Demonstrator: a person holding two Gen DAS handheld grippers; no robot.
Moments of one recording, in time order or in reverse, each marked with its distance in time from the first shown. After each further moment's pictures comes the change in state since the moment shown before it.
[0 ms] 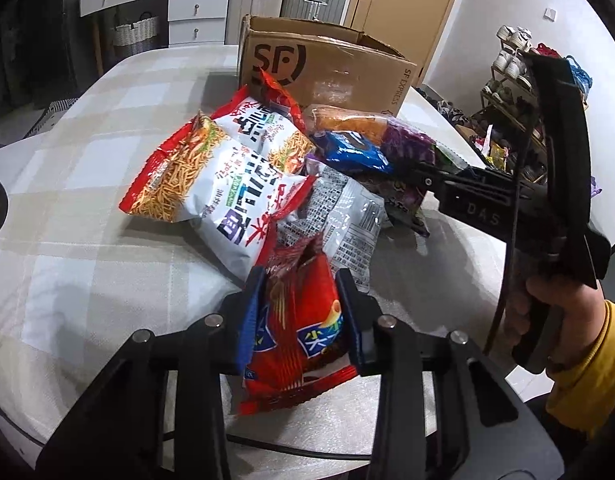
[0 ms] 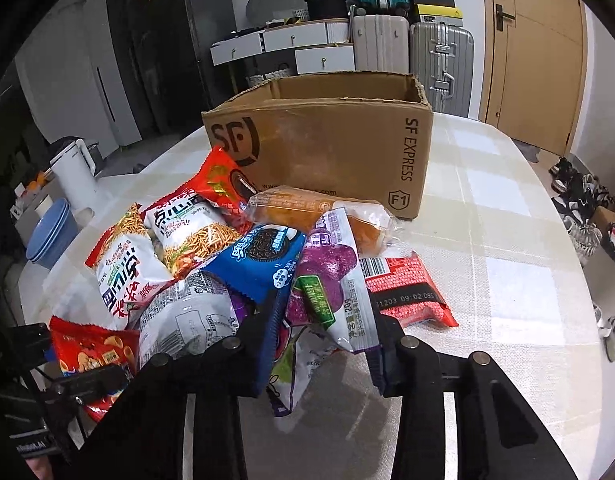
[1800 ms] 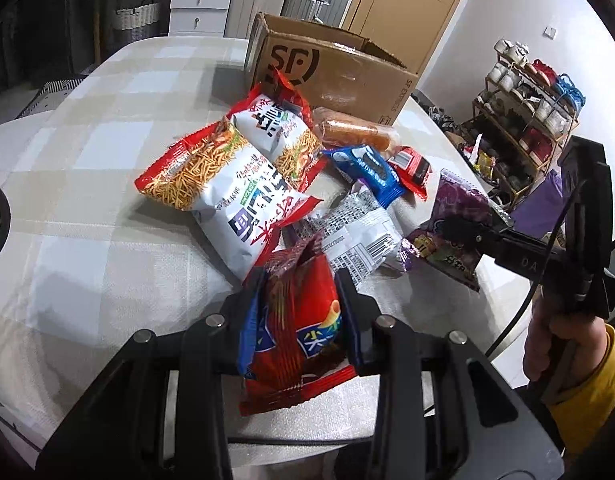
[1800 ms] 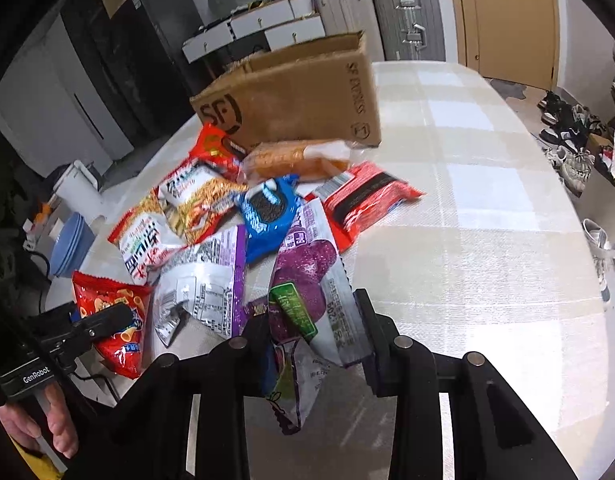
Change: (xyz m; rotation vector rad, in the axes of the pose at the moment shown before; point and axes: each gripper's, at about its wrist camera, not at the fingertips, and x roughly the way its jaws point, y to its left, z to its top) left arm -0.016 0.021 -0.002 -0.061 0.009 -0.064; right arm -0.050 -0.022 -0.041 0.188 0.101 0.048
